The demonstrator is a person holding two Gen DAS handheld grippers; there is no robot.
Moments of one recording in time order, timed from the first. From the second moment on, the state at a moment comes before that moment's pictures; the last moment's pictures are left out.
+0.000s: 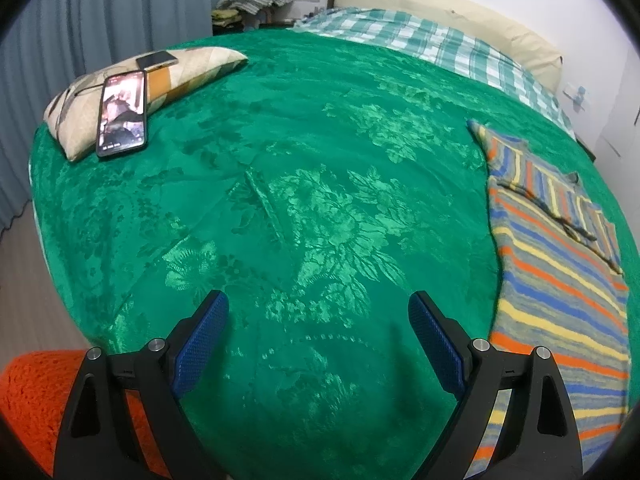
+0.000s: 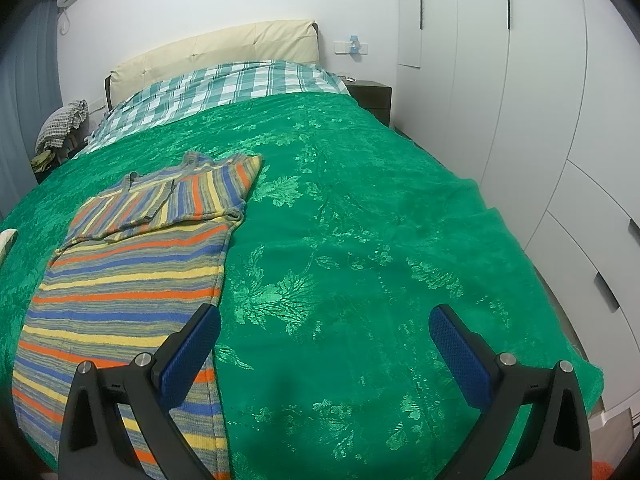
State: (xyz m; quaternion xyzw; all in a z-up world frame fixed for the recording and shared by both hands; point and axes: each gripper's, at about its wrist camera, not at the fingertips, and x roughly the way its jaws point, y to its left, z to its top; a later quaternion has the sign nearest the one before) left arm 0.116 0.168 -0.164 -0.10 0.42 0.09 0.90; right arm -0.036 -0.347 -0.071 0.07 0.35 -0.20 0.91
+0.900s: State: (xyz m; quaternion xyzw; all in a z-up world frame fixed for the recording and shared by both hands) left arm 0.080 0.091 -0.167 -0.10 0.60 -0.17 0.78; right arm -0.047 -0.307 -0.115 0.22 0.62 0.07 0.75
